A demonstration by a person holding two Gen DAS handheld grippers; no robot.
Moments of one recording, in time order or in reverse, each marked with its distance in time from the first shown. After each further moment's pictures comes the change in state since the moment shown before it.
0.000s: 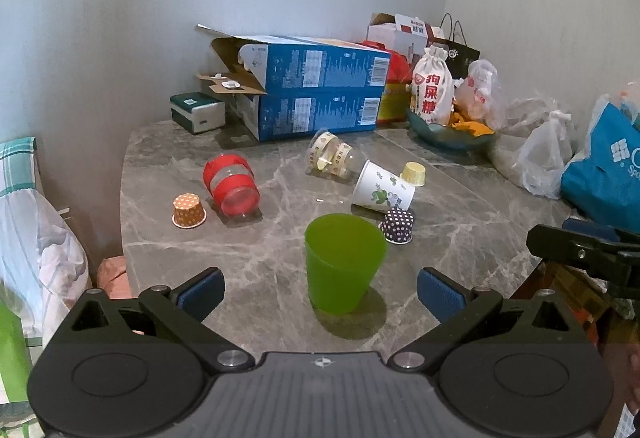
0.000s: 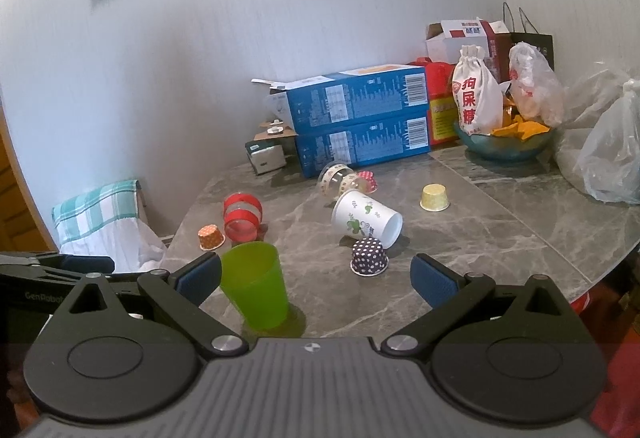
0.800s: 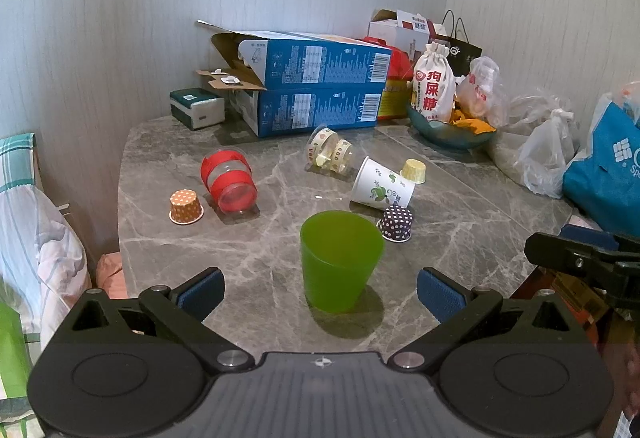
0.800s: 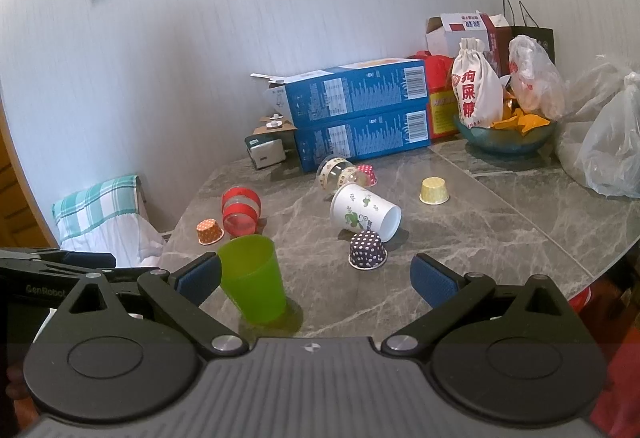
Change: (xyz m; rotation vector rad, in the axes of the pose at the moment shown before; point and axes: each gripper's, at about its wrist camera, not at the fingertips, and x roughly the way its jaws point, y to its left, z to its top) left arm 0.002 -0.002 0.000 -0.005 0.003 0.003; right arm 0.002 -0.004 -0.003 0.005 0.014 0.006
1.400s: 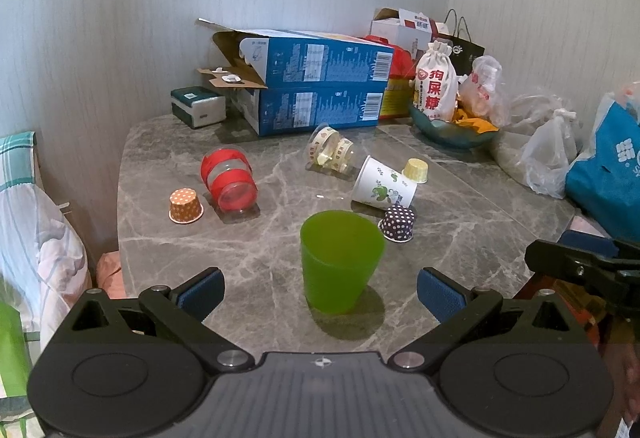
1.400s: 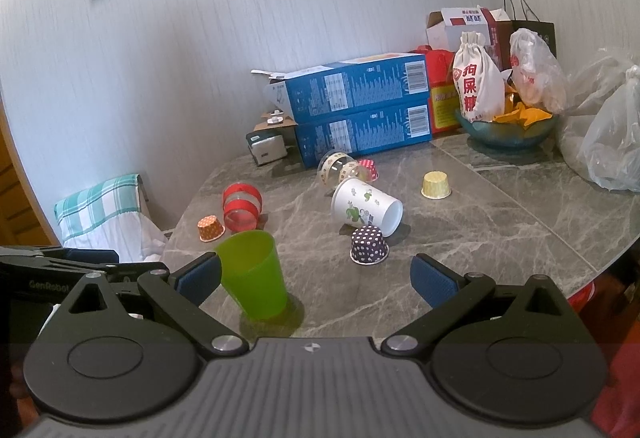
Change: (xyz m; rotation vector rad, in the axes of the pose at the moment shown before) left arm 0.005 -0.003 0.001 -0.005 0.008 0.007; right arm 0.003 -0.001 -0.002 0.006 0.011 0.006
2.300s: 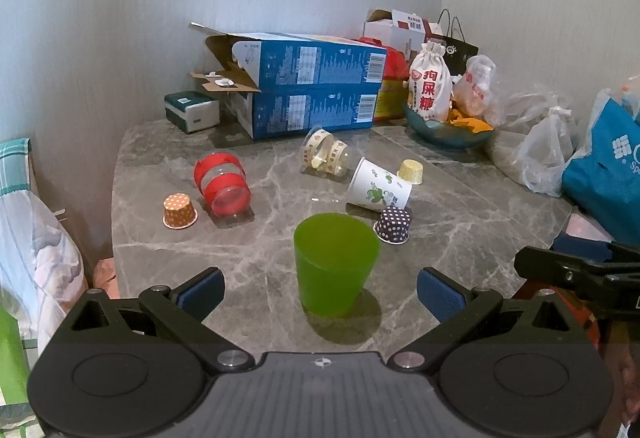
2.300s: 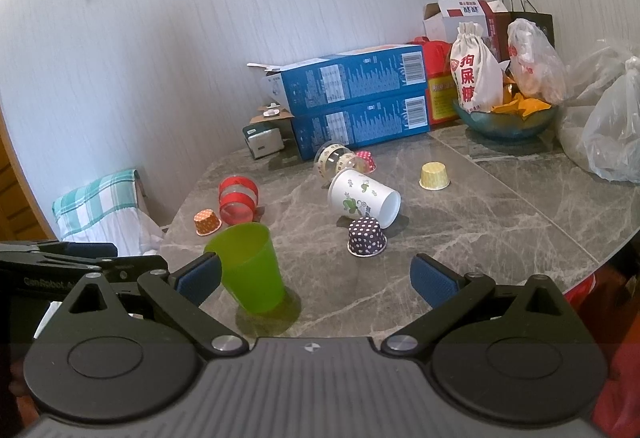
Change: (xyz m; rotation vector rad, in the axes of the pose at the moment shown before) left arm 0.002 -0.003 -0.001 0.015 -0.015 -0.010; right arm 0.005 -0.005 -0.004 0.011 0.017 -0.002
